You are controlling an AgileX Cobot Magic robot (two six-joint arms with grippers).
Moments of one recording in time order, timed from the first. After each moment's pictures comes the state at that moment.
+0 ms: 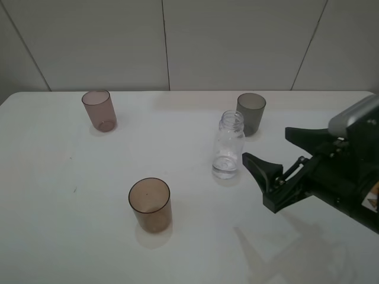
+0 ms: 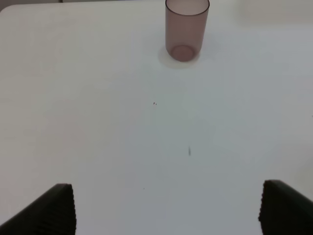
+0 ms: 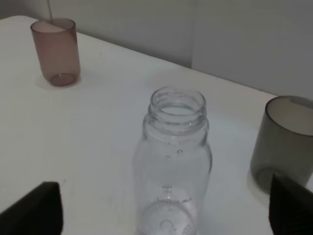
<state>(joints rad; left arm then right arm) -0.09 -0.01 -0.50 0.00 1.06 -0.02 0.73 1.34 -0.07 0.22 -0.91 -0.15</state>
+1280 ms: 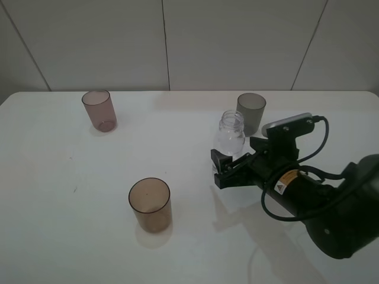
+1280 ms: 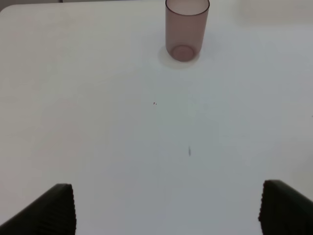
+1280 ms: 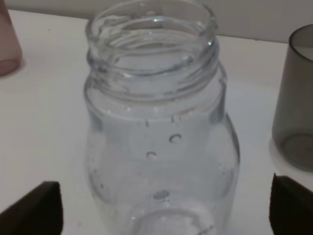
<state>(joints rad) -0.09 -0.01 -0.50 0.00 1.06 -0.02 0.73 1.98 -0.32 0.29 -1.21 0.05</state>
